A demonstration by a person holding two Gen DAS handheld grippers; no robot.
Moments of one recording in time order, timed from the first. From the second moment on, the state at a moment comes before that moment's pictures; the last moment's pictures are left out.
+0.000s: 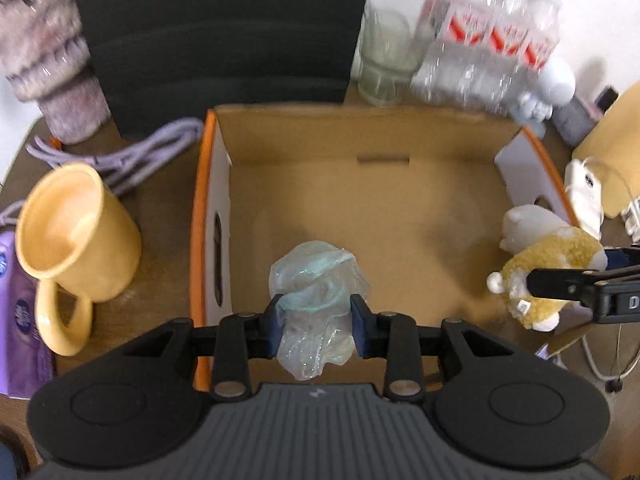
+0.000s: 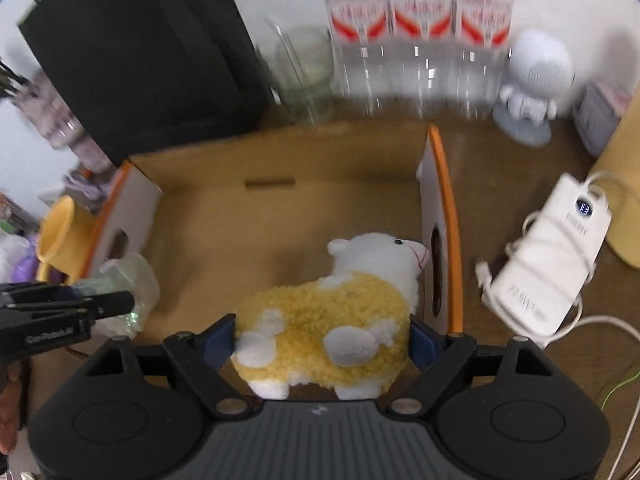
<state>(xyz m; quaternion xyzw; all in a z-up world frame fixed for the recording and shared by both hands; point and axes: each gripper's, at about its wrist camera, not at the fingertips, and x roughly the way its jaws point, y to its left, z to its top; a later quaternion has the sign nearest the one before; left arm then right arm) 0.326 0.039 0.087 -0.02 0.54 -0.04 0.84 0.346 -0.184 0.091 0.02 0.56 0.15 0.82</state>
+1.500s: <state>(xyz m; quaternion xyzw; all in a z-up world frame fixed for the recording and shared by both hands) 0.169 0.007 0.148 0.01 0.20 0.03 0.98 0.202 -0.188 0.146 -0.02 0.28 0.13 0.95</state>
